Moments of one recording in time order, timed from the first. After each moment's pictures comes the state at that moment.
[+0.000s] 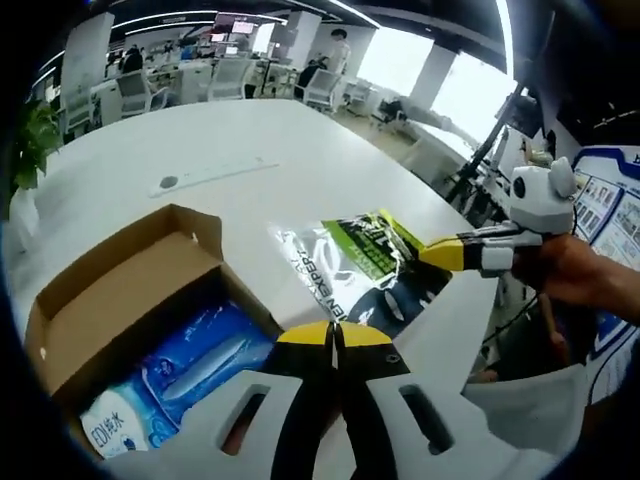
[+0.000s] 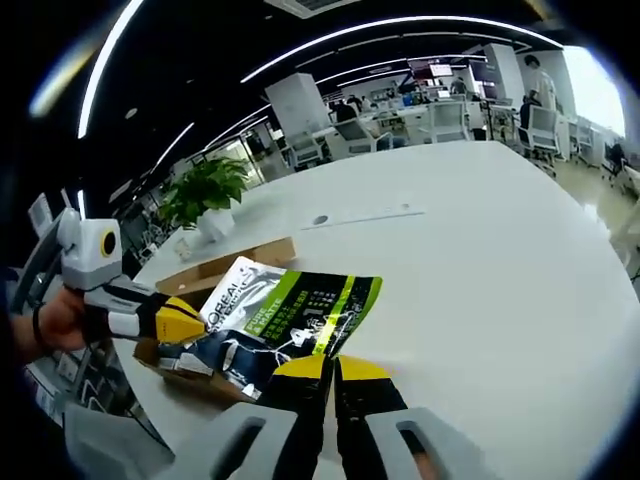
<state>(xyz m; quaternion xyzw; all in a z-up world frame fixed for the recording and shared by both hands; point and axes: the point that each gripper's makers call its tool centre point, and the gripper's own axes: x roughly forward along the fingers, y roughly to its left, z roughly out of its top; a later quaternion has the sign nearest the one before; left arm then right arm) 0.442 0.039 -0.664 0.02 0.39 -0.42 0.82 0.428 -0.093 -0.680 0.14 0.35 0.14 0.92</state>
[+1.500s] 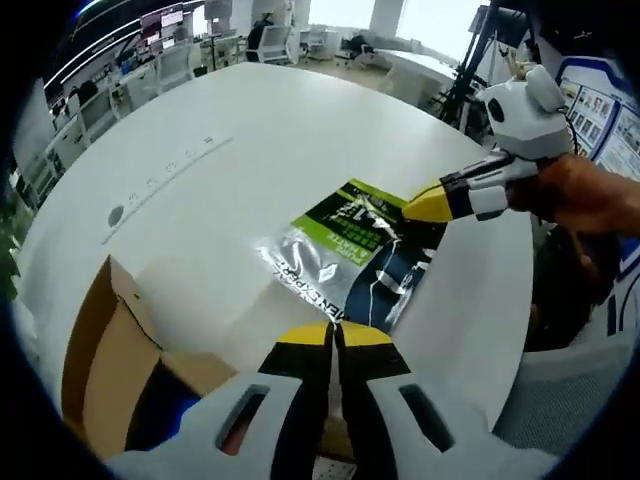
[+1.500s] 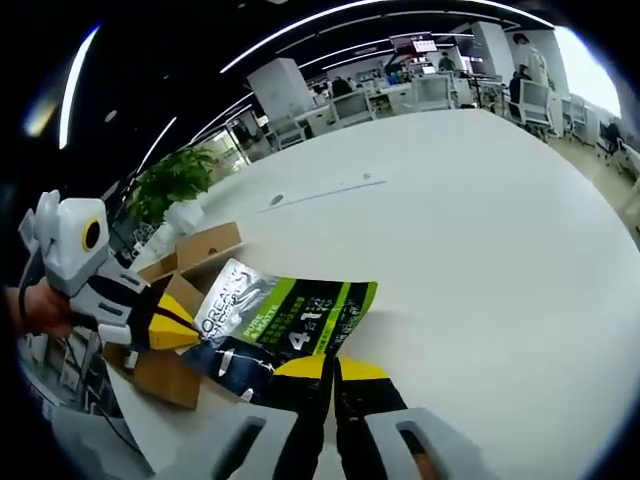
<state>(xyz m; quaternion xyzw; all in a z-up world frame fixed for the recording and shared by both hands) 0.481 -0.022 -0.732 0.18 0.43 -0.45 0.76 0.459 -0.138 -0.742 0.15 0.39 0.12 0.90</state>
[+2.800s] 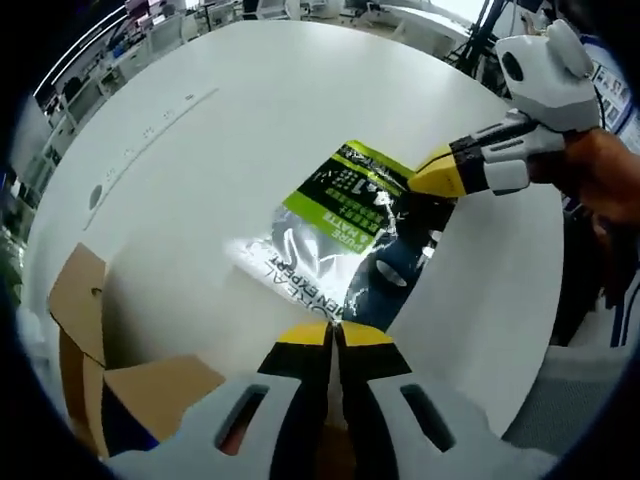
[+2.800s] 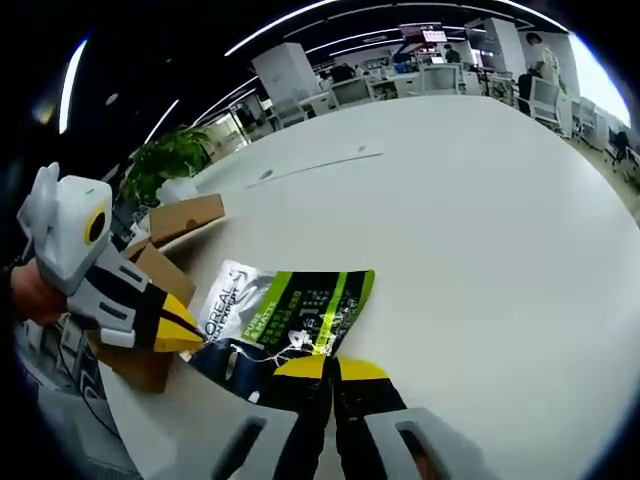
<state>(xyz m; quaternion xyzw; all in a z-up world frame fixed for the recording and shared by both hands) 0.472 -0.026 -0.783 0.25 0.49 -0.41 0.73 0.459 -0.145 -0.781 0.14 0.42 0.13 0.89</state>
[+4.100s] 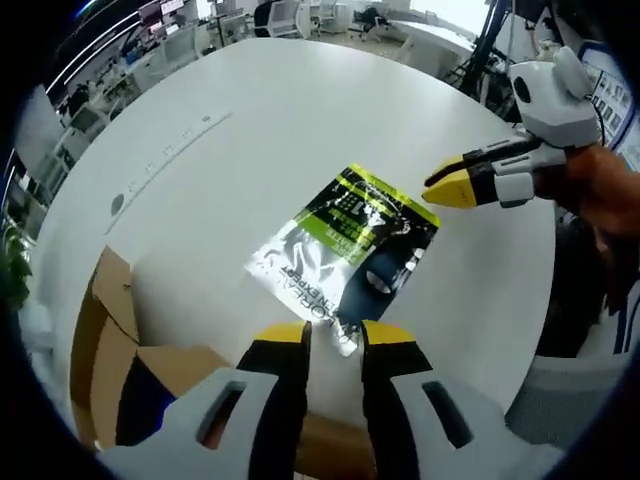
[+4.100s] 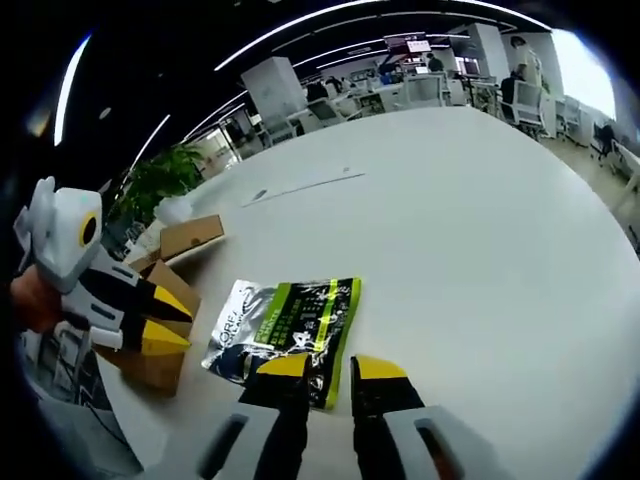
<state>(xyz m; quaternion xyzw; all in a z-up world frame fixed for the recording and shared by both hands) 0.466 -0.026 -0.738 0.22 0.45 -0.41 0.76 0.442 -0.162 -0.750 0.15 0.39 0.10 0.90</state>
